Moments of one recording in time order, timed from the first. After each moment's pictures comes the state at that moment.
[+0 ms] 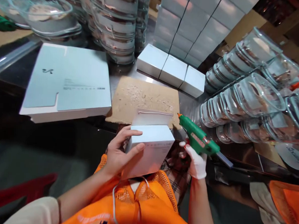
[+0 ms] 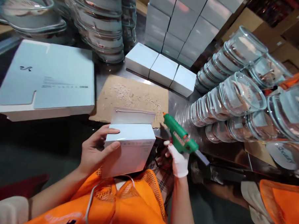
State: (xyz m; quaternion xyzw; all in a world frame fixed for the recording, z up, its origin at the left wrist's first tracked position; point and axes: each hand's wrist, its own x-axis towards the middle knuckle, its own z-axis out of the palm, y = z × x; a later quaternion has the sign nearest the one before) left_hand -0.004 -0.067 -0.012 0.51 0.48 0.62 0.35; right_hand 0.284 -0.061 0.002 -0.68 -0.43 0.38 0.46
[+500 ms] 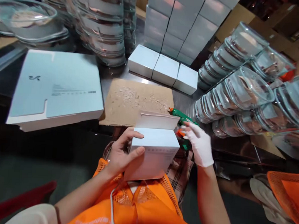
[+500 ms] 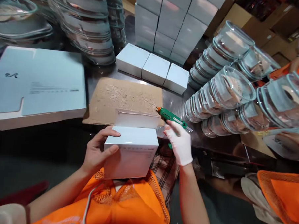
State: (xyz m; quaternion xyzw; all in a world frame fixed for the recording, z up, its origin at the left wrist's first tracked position) left_hand 0.012 -0.057 0.001 0.51 0.40 0.63 0.43; right_hand 0.281 -0.016 0.062 -0.68 -0.49 0.36 0.40
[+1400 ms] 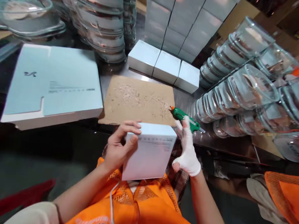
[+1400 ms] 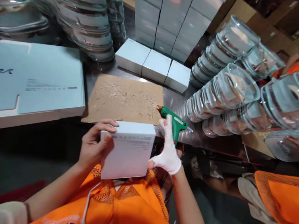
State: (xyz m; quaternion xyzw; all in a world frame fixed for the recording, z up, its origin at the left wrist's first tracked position) left_hand 0.002 -0.040 0.006 0.51 0.41 0.65 0.39; right_hand 0.267 -0.049 0.026 -0.43 -0.79 0.21 0.38
